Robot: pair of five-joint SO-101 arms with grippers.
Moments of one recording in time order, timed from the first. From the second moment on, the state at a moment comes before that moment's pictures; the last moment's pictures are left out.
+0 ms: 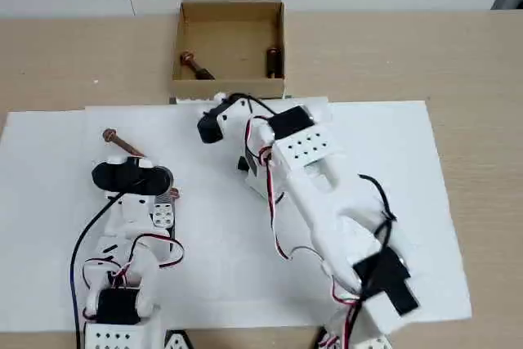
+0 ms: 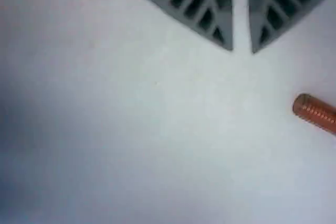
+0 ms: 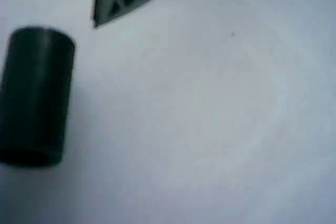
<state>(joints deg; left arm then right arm) -2.0 -103.3 96.6 50.0 0.0 -29.7 3.4 7.8 81.3 22.3</state>
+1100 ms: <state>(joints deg) -2.0 -103.3 96.6 50.0 0.0 -29.7 13.2 5.8 77.8 23.1</state>
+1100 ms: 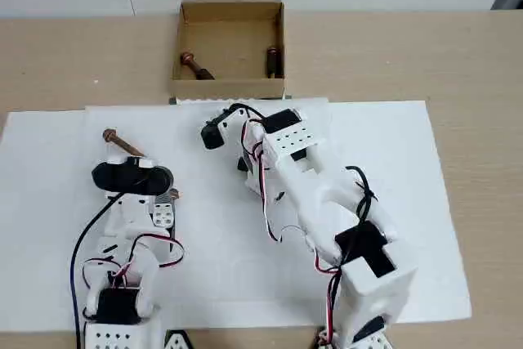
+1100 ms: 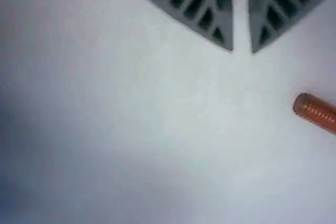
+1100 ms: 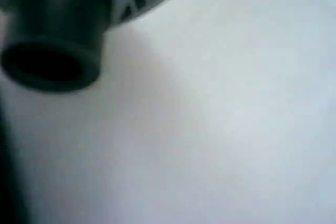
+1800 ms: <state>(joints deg) -2.5 -99.8 81.3 61.3 0.0 -18.6 -17.7 1.7 97.1 0.0</state>
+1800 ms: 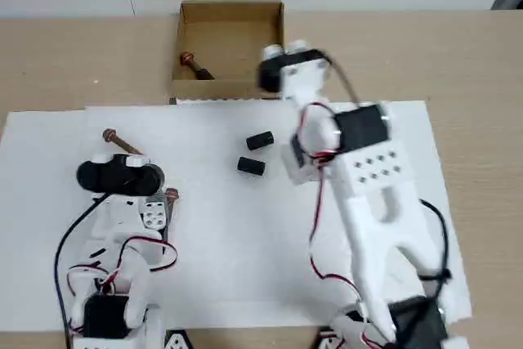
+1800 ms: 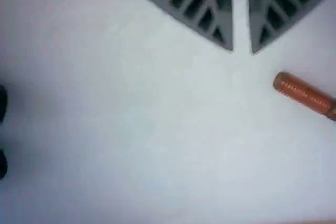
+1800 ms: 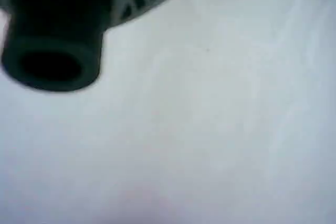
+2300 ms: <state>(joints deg) -17.8 -46.5 44.0 61.8 8.0 -3.6 -23.4 12.0 97.2 -1.9</state>
